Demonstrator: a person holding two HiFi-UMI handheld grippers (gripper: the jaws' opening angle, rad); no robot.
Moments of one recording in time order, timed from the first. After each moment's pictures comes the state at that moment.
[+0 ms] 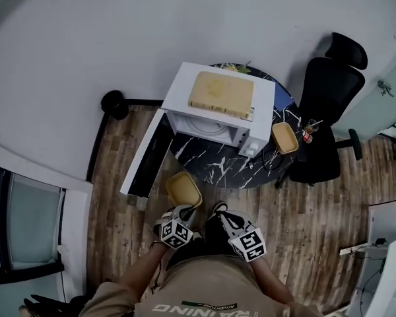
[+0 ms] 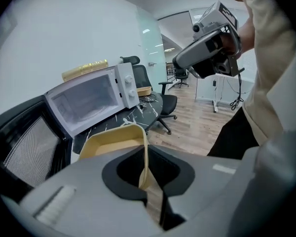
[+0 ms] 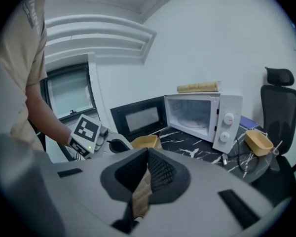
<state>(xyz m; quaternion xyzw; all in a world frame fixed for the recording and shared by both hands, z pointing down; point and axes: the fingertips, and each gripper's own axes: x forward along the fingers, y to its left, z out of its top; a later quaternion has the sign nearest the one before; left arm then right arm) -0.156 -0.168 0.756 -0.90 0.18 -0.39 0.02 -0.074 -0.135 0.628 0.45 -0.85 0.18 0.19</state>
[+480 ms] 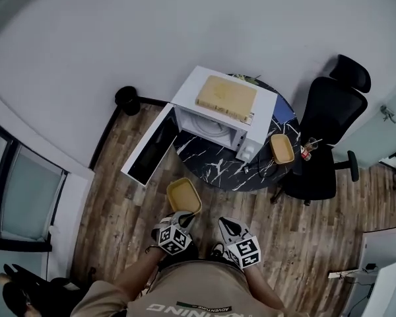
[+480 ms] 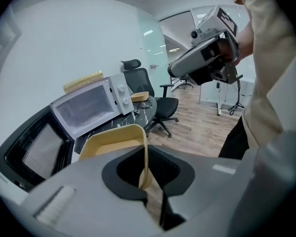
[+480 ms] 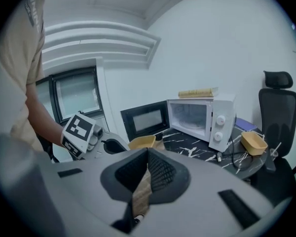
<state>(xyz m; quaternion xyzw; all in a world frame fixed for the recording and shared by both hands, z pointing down) -0.130 -0.097 0.725 -0.90 0.22 -0.38 0.02 -0.048 -0.077 0.613 0.43 -0.87 0.17 0.17</state>
